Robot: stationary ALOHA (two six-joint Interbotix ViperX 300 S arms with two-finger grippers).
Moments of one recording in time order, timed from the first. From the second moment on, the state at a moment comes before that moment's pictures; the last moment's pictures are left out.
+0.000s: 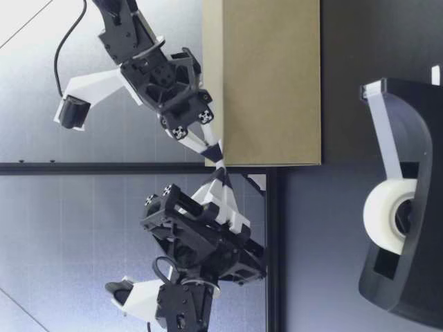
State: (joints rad) left arm 0.32 0.24 0.69 -0.52 -0.77 -0.58; right arm -0.51 0.11 0.57 0.09 -0.11 -0.17
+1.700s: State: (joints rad) left arm 0.09 -0.06 0.92 -0.48 -0.77 -0.01; right arm -0.24 -0.18 0.63 0.10 -0.08 -0.16
